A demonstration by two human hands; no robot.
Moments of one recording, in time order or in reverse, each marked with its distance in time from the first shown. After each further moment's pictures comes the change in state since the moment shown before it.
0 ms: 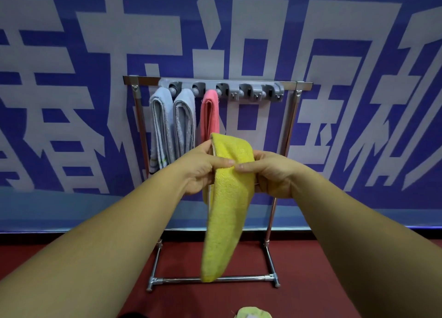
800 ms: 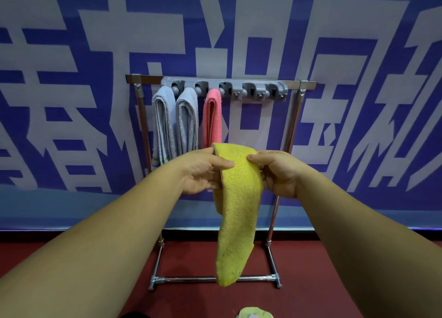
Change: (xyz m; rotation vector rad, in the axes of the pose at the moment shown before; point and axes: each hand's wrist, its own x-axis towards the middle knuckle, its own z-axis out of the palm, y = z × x) left_hand 0.003 0.001 -0.012 0.074 0.010 -0.155; right_hand 0.005 0.002 -0.008 0.095 0.192 -0.016
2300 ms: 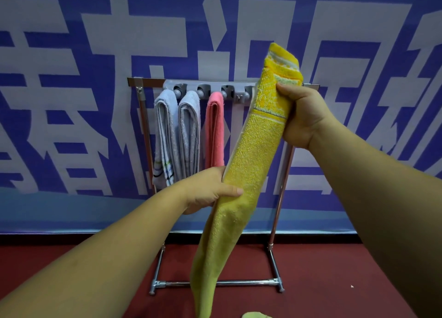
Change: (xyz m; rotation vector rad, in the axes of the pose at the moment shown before) left_hand -0.009 -0.032 0.002 0.265 -0.185 0.139; right_hand -0.014 -0.111 0.017 0.239 0.060 -0.397
